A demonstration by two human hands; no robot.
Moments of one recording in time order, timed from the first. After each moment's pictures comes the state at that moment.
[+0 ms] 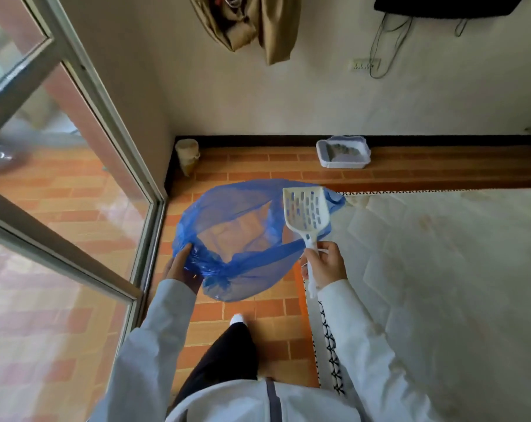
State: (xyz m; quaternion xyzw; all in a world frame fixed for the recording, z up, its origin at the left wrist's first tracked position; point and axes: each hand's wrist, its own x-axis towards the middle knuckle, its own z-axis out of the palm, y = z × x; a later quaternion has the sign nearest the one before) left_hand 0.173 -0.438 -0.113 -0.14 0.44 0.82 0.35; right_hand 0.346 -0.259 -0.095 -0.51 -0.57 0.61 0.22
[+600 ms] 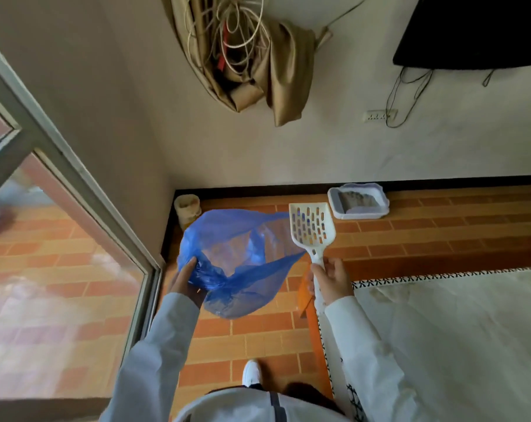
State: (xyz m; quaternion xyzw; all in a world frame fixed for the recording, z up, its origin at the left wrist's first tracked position) left_hand -0.104 -0.220 -0.101 -0.14 0.46 0.81 0.34; right_hand 0.078 -0.046 -0.082 -0.51 -0.54 0.63 0.23
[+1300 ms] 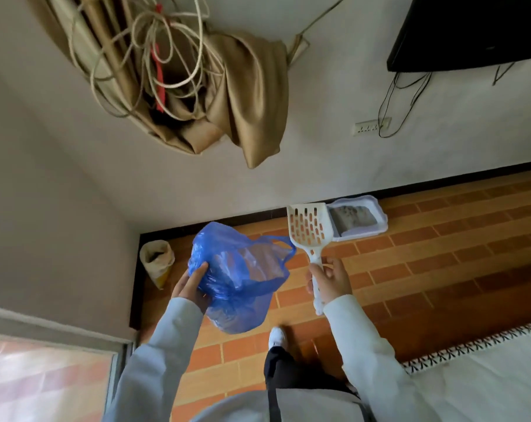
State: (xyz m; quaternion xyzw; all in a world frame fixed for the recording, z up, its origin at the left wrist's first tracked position) left_hand -0.320 0.084 -0.118 -0.09 0.50 0.76 0.41; right_hand -0.130 0.233 -0.101 -0.57 -0.48 0.62 0.24
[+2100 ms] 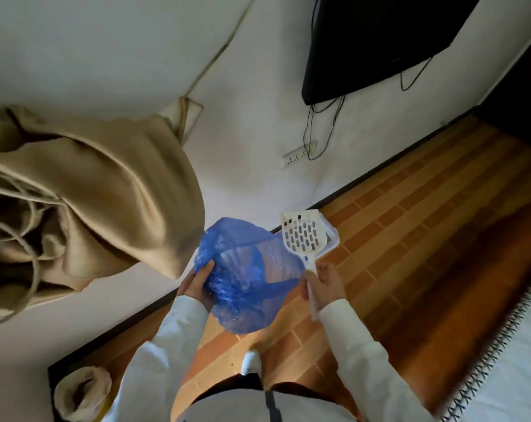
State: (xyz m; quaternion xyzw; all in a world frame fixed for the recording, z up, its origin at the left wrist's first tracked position) left_hand -0.434 0.465 -0.122 0.02 0.48 0.67 0.58; right_hand -0.213 0.520 -0.118 -0.65 -0.38 0.56 0.34
